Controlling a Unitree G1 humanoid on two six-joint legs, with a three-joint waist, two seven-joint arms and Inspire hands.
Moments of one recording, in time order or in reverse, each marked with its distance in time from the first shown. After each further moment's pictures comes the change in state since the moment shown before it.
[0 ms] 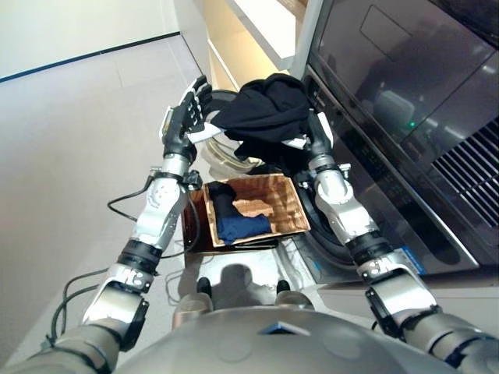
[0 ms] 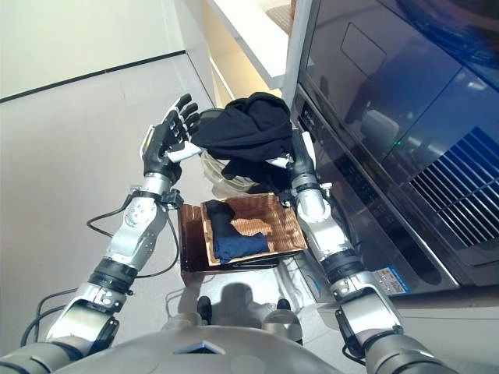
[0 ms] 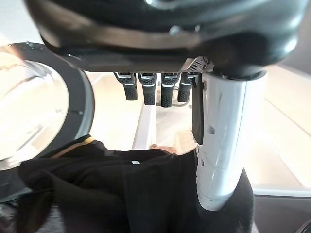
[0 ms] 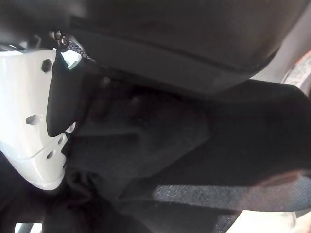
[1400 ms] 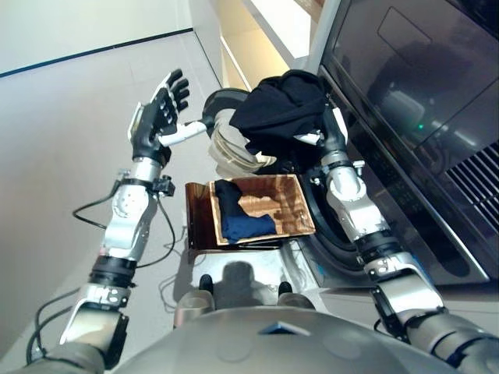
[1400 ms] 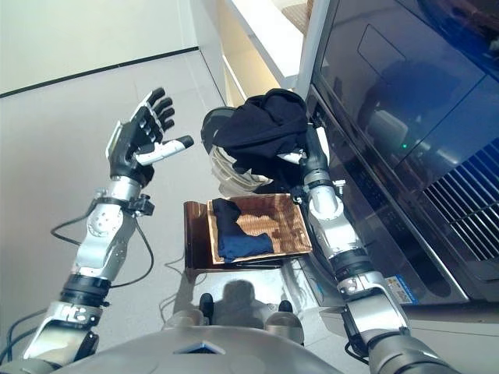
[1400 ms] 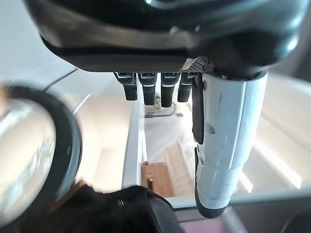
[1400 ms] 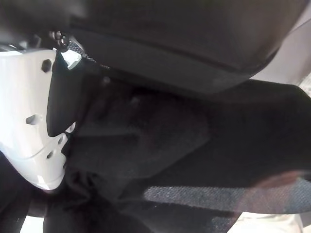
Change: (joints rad) left arm 0.055 0.160 0.126 -0.185 0.184 -0.011 -0.047; right arm 0.003 -0.030 -0.067 0.006 -0.027 0.000 0.028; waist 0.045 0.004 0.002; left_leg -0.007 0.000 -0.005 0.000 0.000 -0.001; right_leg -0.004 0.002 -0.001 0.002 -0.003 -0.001
